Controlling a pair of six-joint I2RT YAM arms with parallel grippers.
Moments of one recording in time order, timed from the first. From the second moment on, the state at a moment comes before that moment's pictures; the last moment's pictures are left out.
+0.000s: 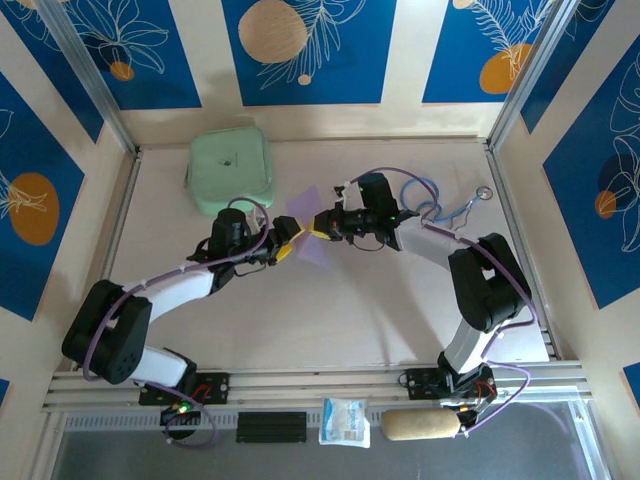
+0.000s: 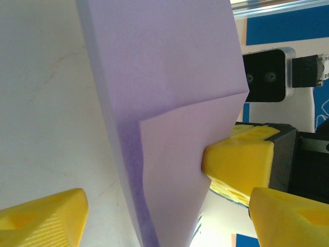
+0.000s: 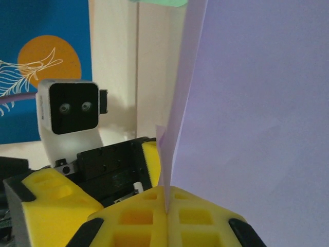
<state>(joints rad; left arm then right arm) -0.47 1.43 0.66 0.35 0.54 -1.19 0.48 1.71 1.05 0.05 -0.84 0.95</state>
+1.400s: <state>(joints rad) -0.50 1.44 0.92 -0.18 0.32 -0.90 0.39 1.56 1.01 -0.19 -0.62 0.82</state>
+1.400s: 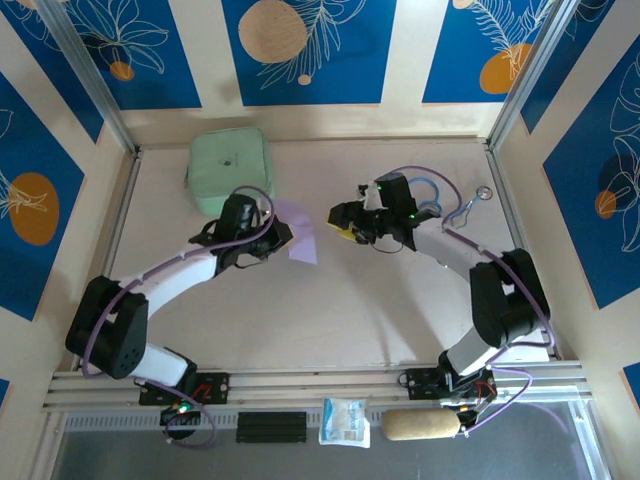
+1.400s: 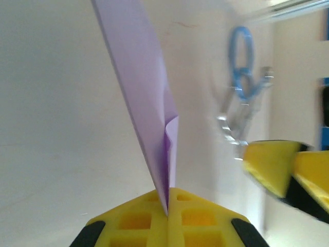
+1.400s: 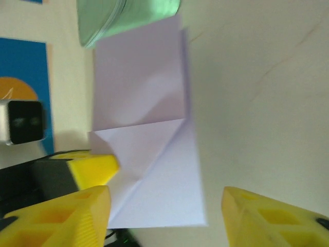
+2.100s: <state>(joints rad) -0.78 1.94 1.53 -1.06 -0.51 -0.54 0.29 1.39 0.92 -0.37 -0.28 0.73</state>
